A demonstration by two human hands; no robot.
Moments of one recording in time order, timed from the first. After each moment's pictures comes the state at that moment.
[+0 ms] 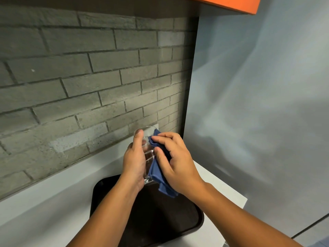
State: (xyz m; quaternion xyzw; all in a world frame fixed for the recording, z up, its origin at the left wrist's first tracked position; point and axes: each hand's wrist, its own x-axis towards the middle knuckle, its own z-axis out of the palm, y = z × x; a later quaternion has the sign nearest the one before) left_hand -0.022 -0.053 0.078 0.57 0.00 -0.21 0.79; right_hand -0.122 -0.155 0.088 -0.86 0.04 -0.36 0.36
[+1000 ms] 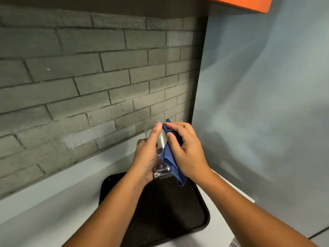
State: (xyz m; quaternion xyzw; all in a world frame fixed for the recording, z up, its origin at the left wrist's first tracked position) left_hand -0.023 -0.055 0.093 0.53 -0.04 -0.26 0.80; right_hand -0.111 -0.162 0.106 -0.84 0.06 -0.37 0.39
